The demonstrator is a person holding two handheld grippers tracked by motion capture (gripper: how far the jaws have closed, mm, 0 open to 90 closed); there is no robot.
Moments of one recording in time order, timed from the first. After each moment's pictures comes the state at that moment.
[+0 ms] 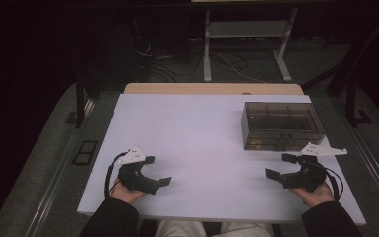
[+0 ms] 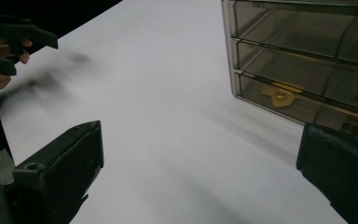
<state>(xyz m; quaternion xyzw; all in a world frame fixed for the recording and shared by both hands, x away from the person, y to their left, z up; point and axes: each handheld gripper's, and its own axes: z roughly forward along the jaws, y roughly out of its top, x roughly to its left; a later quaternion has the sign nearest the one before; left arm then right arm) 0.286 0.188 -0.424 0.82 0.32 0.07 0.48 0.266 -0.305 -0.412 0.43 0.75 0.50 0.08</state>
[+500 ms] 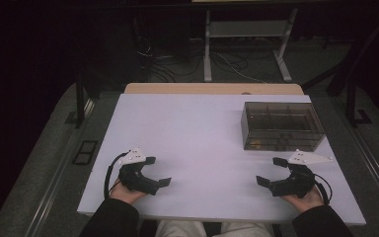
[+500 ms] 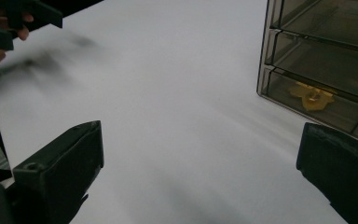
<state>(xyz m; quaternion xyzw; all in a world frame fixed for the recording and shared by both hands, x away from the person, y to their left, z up) 0.286 0.188 -0.424 0.82 0.32 0.06 0.48 0.259 -0.280 -0.423 0.39 0.77 0.48 0.11</state>
